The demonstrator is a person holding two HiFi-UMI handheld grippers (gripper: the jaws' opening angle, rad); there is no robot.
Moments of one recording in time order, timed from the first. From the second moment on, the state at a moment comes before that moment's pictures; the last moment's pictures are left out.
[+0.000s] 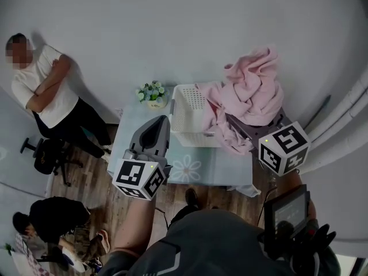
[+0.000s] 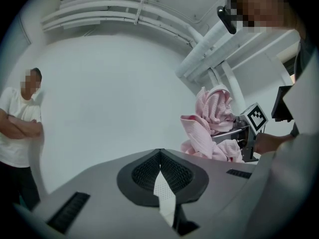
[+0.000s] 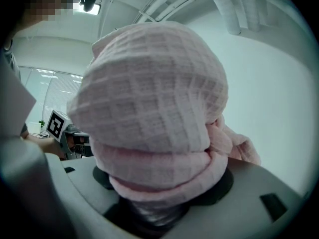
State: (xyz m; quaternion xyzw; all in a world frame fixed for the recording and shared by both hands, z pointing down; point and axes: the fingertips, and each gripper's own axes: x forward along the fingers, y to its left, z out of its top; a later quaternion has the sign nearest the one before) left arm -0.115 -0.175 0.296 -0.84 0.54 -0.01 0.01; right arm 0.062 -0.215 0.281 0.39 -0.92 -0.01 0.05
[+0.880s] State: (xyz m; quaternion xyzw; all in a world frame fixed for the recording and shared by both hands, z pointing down) left arm -0.159 -0.312 0.308 -0.85 0.52 -0.03 0.00; right arm -0.021 -0.370 0.344 0.30 -0.93 -0.01 0.22
